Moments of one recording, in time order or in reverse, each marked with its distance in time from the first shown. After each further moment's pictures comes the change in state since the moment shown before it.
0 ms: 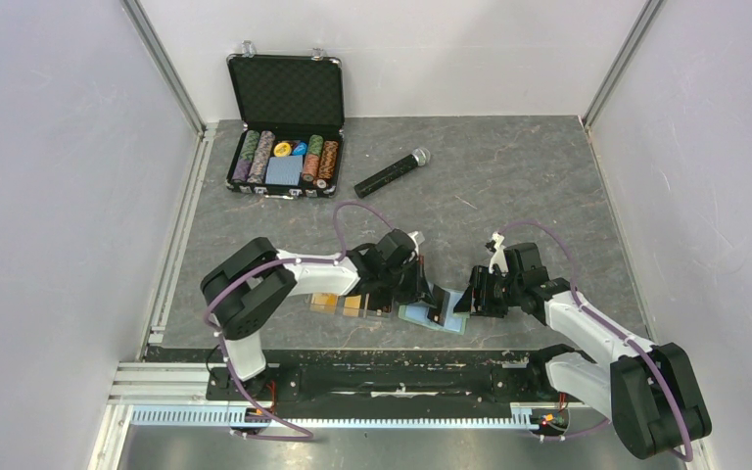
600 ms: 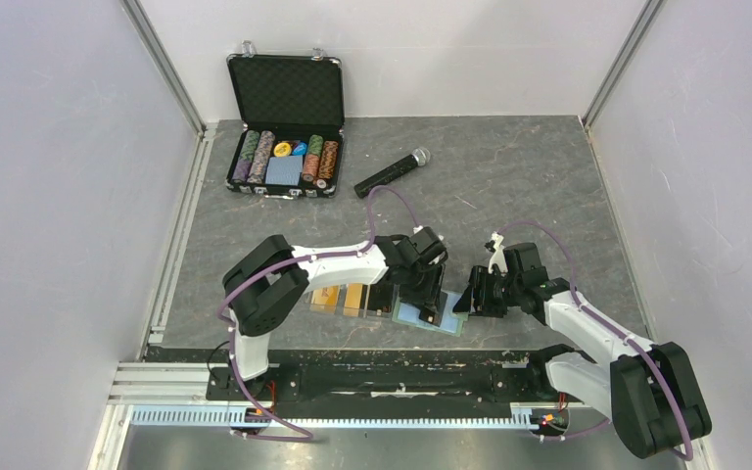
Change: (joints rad) left arm -0.077 0.113 0.322 -0.493 -0.151 0.215; right arm 0.000 0.002 0.000 0.005 -0.004 0.000
